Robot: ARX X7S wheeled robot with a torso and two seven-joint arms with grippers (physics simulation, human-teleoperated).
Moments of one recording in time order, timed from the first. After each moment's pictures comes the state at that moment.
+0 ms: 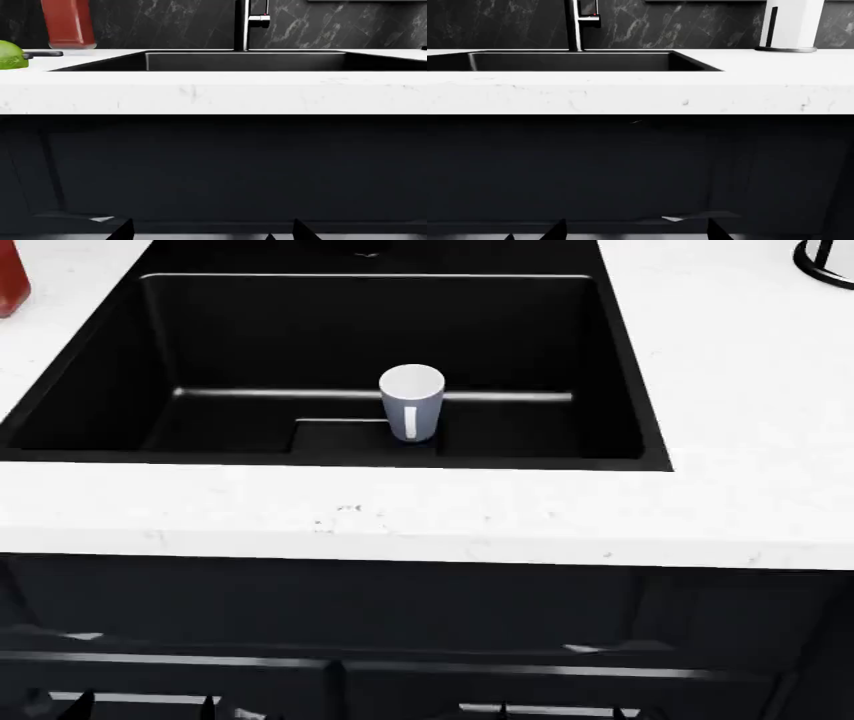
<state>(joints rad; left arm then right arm) 0.00 0.00 0.00 0.00 0.00 0.00 0.00 0.00 0.00 0.00 0.00 0.00 0.00 0.00</state>
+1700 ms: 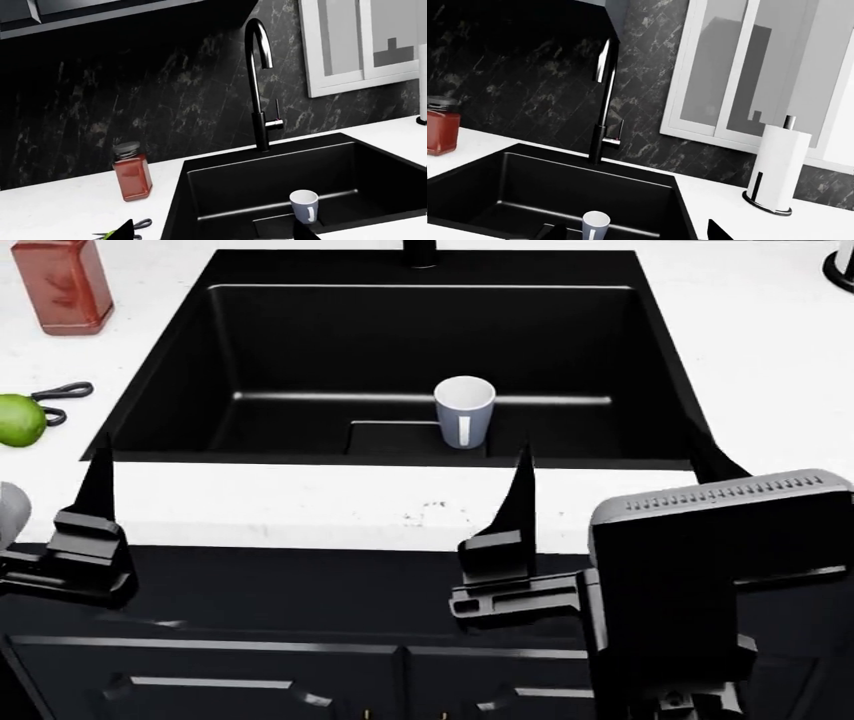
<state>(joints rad) -0.57 -0.24 0.04 0.88 -0.19 -1.26 -0.07 0.50 0.23 -0.10 -0.85 0.08 1.10 0.05</state>
